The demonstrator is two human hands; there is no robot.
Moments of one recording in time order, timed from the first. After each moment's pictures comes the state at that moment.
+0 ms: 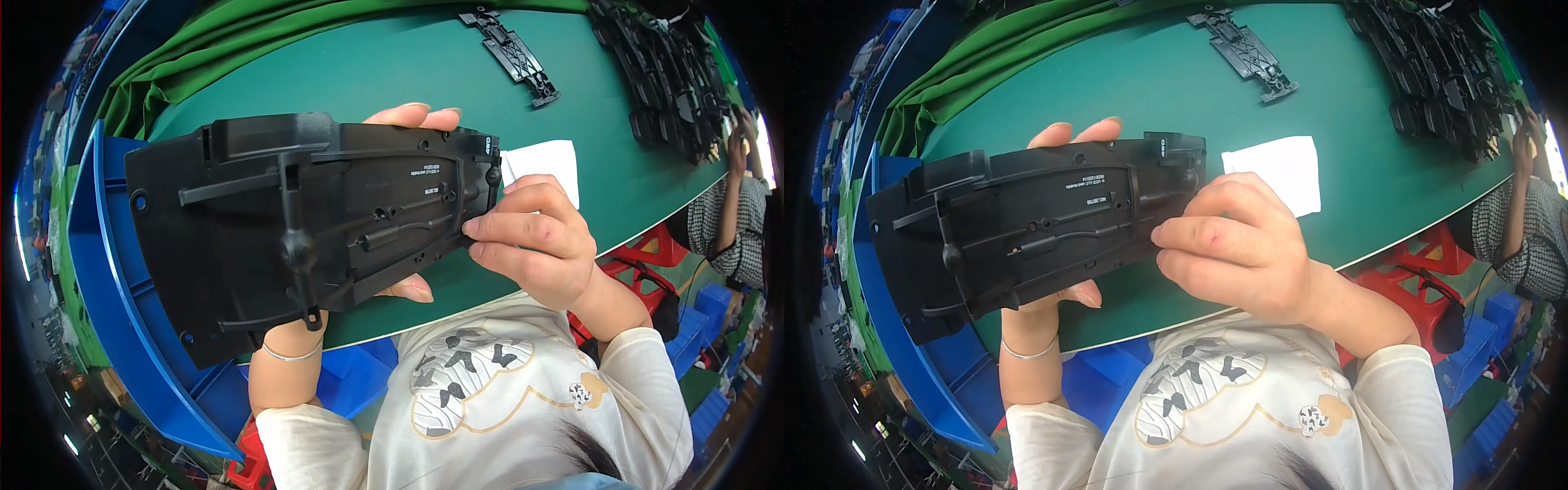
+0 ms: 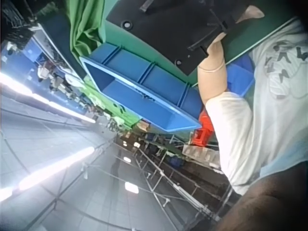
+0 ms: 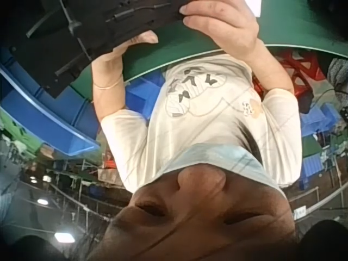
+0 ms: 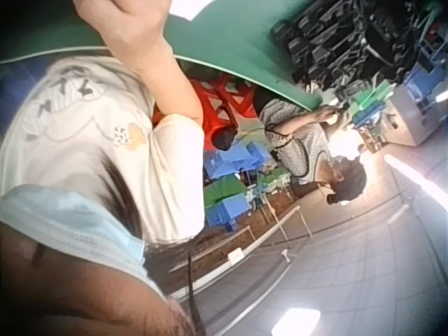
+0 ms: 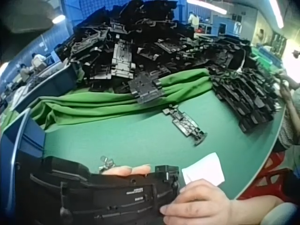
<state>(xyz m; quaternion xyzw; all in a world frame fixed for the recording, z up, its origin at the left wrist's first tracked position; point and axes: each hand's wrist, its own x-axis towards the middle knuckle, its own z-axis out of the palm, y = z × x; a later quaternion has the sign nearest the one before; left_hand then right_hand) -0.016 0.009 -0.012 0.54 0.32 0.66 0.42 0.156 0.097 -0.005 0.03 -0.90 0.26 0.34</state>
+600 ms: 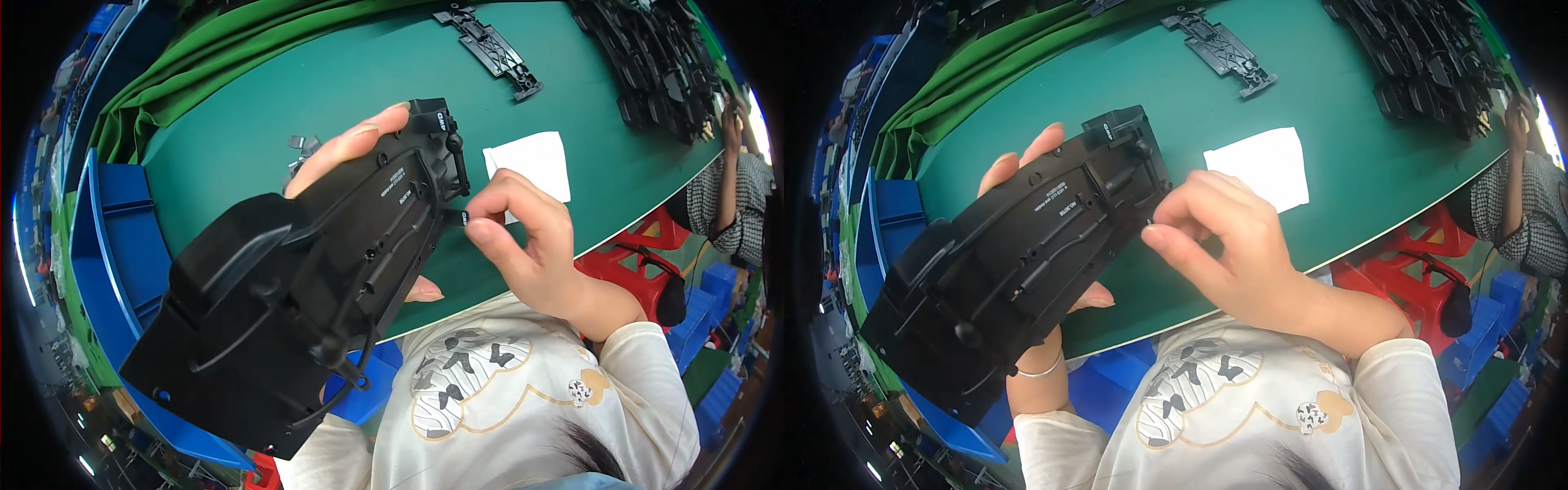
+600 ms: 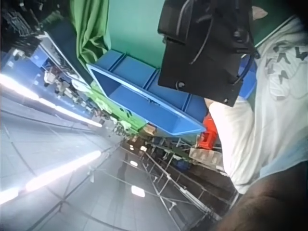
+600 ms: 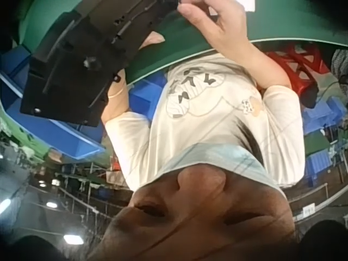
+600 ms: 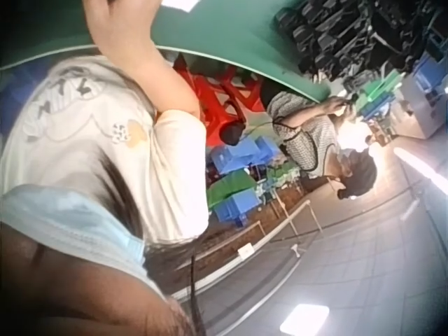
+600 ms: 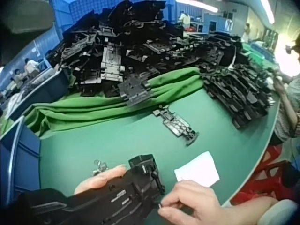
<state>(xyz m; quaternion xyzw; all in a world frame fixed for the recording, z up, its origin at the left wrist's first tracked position) -0.012 0.012 -0.012 0.59 0.38 0.64 0.31 0.156 0.083 -0.005 -0.23 -0.78 0.49 0.31</state>
